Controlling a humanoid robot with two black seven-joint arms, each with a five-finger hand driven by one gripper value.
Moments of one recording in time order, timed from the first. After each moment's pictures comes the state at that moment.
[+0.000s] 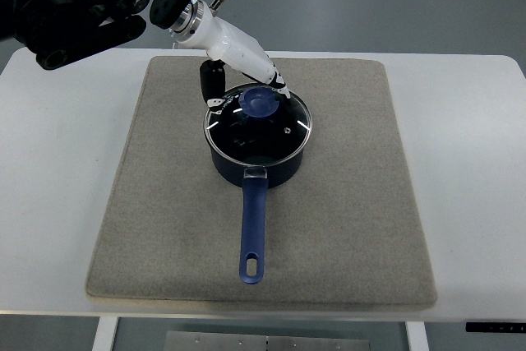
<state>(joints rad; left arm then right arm) -1.68 0.35 0.25 -0.94 1.54 -0.44 -0.61 0.07 0.00 -0.05 0.21 0.06 -0.04 0.04</state>
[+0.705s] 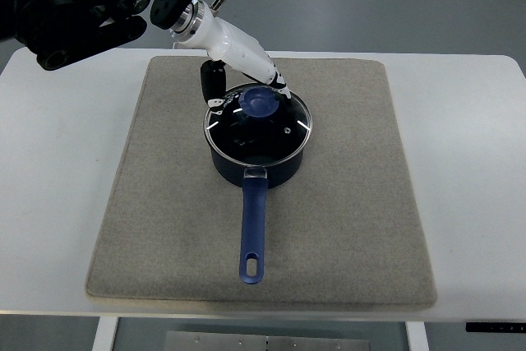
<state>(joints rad) -1.68 0.35 0.25 -0.94 1.55 -0.44 -0.61 0.07 0.00 -0.05 0.21 0.06 -0.04 0.04</state>
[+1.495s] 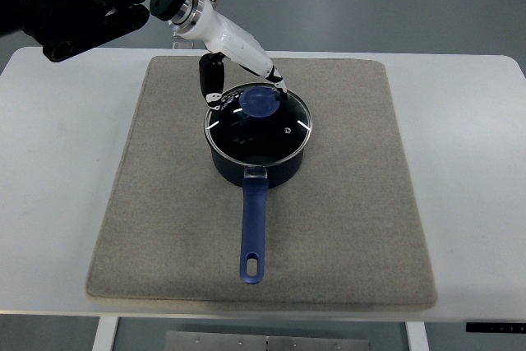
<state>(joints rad) -1.69 0.32 0.25 -0.87 1.52 -0.52 -0.61 0.07 0.00 -0.05 0.21 0.06 -0.04 0.04</state>
